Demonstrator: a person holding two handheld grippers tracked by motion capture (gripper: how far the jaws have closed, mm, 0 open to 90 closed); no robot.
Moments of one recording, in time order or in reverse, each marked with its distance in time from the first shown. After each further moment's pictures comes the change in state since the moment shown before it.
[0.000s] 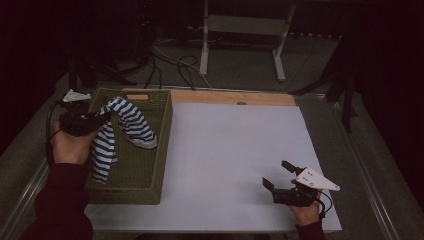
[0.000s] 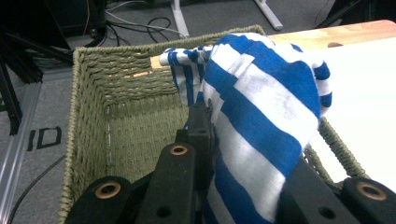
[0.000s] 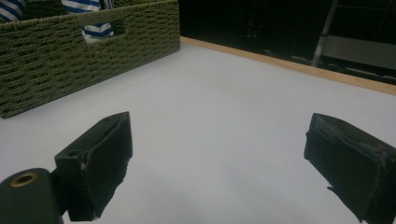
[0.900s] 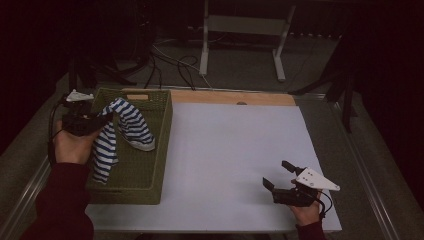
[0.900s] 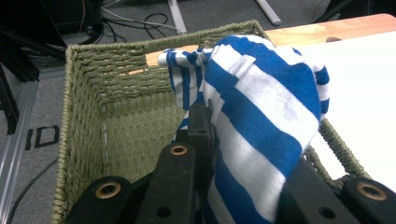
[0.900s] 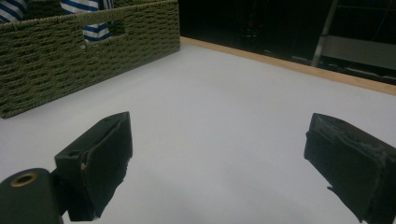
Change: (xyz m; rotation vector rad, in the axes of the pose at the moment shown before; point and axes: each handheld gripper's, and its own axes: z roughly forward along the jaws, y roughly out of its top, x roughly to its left) left arm -0.002 0.000 0.005 0.019 -0.008 0.009; right arm 0.000 0.000 0.000 0.000 0.000 -0.001
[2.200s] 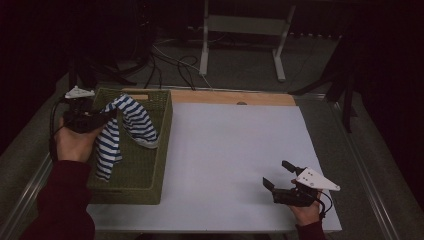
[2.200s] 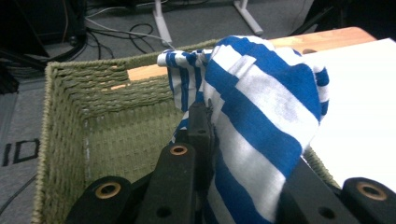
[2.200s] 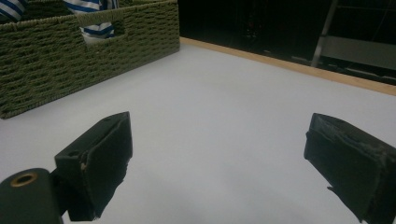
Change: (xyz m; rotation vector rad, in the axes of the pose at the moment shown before) left arm -0.005 0.009 -0.005 -0.044 -0.074 0.001; right arm 0.000 0.000 0.000 -0.001 -0.001 0.001
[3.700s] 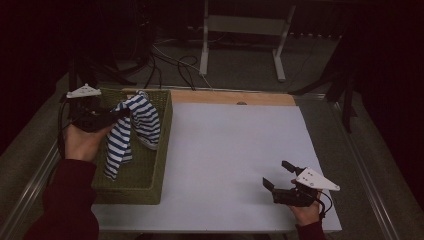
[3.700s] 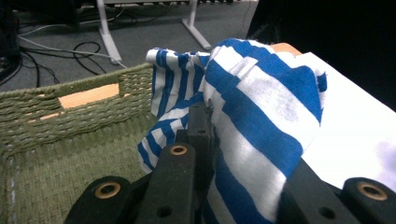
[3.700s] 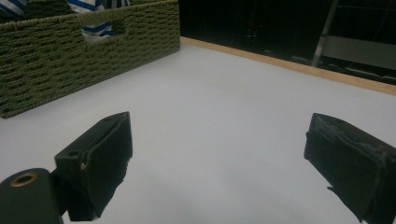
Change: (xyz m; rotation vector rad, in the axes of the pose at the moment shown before) left arm -0.018 0.007 0.004 -0.068 -0.206 0.038; right arm 0.000 0.000 0.000 0.002 0.002 0.000
